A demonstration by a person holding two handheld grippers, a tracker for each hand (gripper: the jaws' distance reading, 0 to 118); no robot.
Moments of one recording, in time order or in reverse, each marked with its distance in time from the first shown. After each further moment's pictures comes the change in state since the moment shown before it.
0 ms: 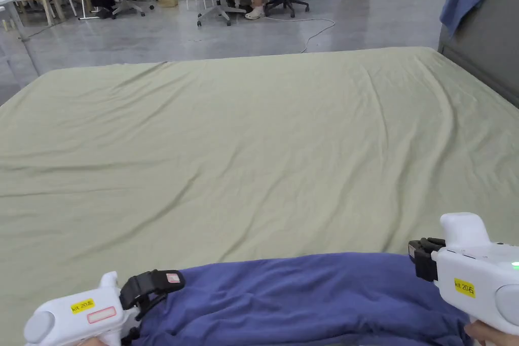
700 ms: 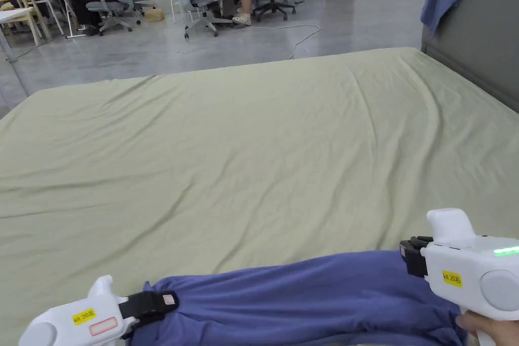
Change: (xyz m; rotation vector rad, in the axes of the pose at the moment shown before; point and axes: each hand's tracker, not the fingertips) left arm 0.041 -0.001 0.028 0.125 0.235 -0.272; right arm 0.002 -0.003 -0.001 -0.028 0.006 -0.025
